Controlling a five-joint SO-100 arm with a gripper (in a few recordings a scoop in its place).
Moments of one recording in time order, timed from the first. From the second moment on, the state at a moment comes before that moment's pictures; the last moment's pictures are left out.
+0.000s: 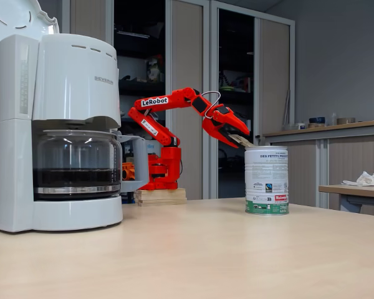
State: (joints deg) arm -45.8 144.8 137.9 53.7 22.8
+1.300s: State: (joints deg) arm -25.1 175.8 154.6 64.0 10.9
